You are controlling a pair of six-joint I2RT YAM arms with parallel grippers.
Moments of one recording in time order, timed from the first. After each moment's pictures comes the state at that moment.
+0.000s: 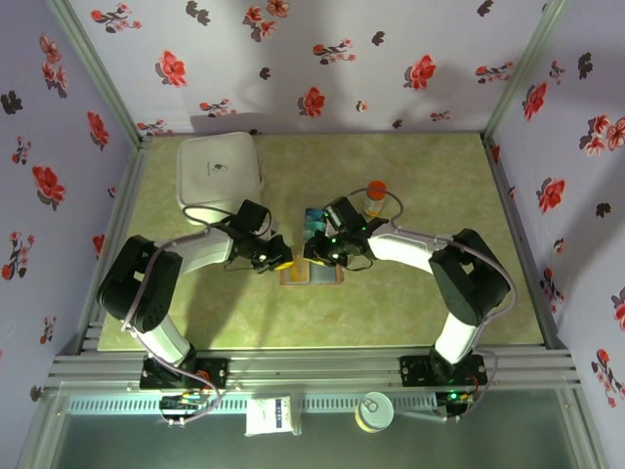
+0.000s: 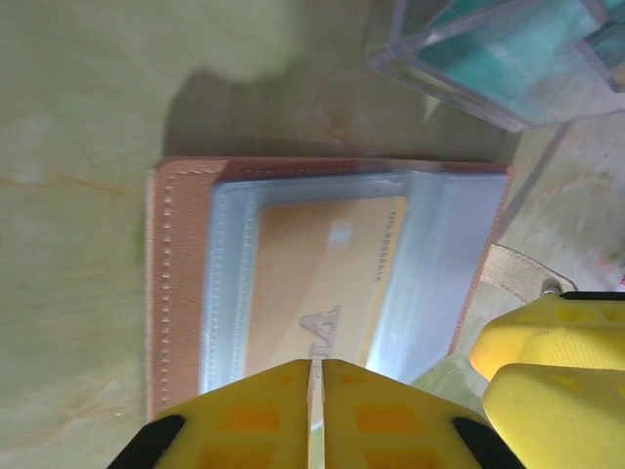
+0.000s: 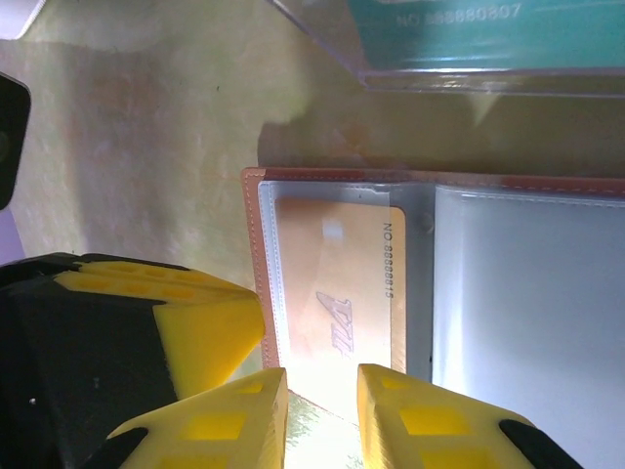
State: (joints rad) left arm -0.53 1.66 0.87 -0.29 0.51 -0.81; right arm 0.72 1.74 1.02 -0.26 -0.42 0.90
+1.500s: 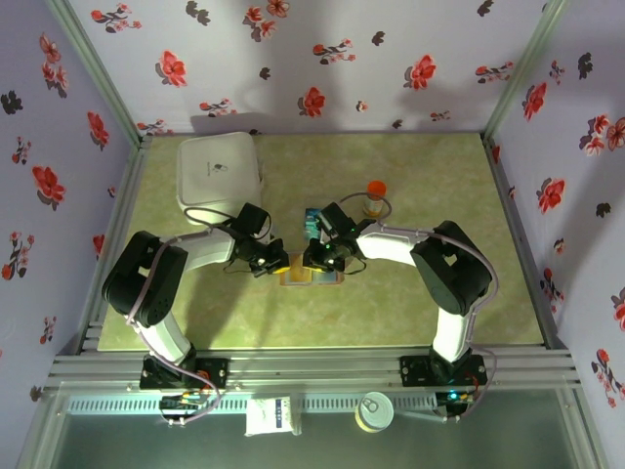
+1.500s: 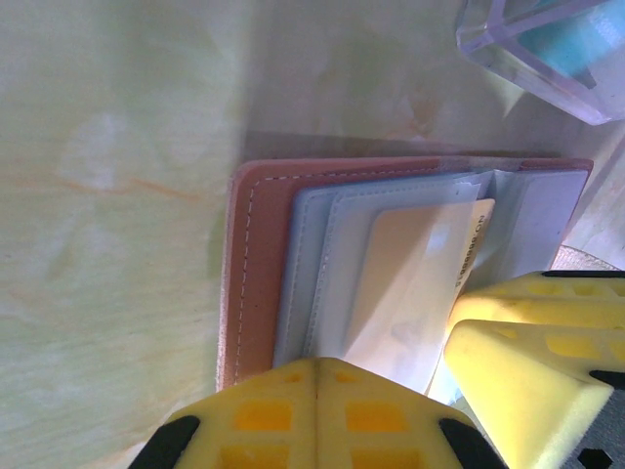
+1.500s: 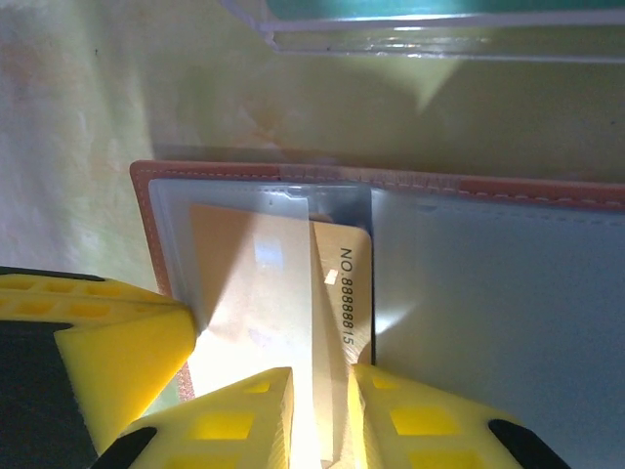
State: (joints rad) left arm -0.53 1.71 0.86 -0.30 0.49 -0.77; right arm 0.74 1.84 1.06 -0.31 -0.38 0.85
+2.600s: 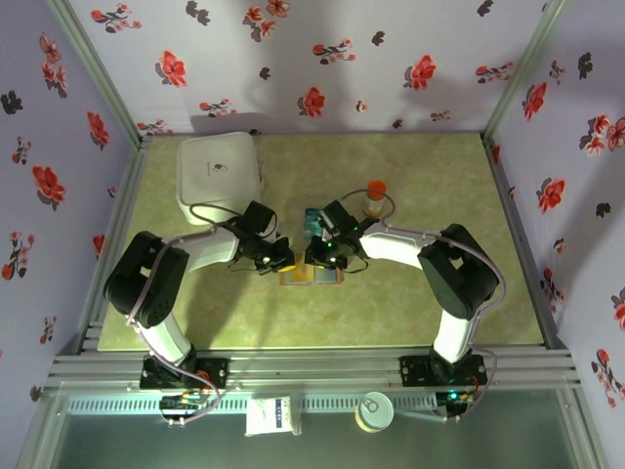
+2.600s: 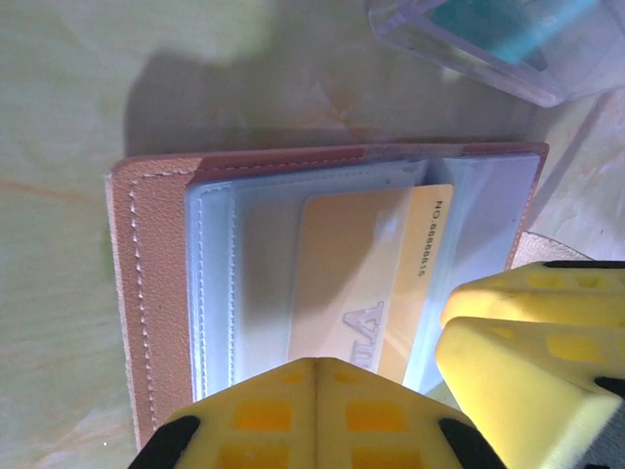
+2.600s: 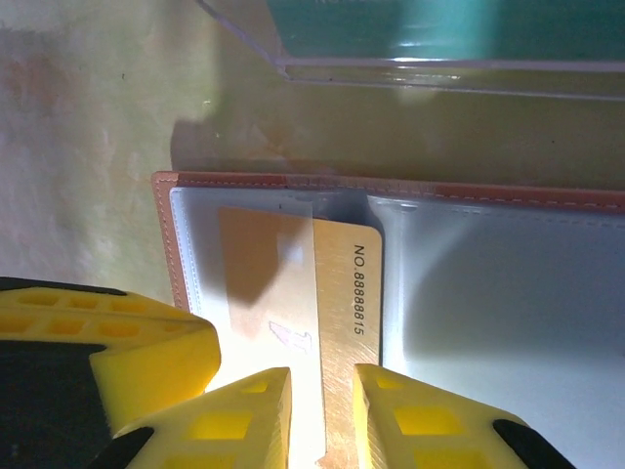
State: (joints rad) left arm -0.57 1.71 0.89 -0.30 0.49 -0.77; right arm 0.74 1.80 1.06 -0.33 -0.34 0.84
